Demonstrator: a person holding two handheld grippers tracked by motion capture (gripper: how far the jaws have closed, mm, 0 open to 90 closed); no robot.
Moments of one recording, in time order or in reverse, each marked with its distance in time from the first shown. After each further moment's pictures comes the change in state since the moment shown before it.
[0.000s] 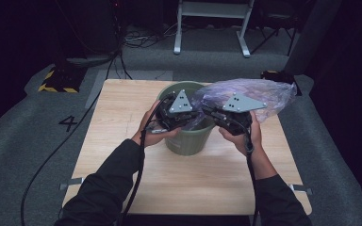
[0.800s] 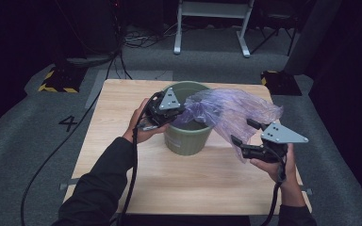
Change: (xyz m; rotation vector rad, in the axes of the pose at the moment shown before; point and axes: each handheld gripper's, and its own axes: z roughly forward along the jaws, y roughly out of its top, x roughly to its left) left arm 0.026 -0.026 -0.007 0.057 0.081 -0.028; right arm -0.002 -0.073 -0.086 0.015 -0.161 0.057
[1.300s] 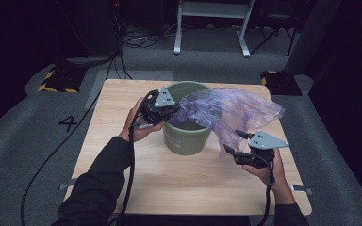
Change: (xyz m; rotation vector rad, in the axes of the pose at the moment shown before) left arm 0.011 -0.009 -0.002 0.006 0.007 -0.027; right arm 0.009 -0.042 0.033 0.088 0.080 -0.038
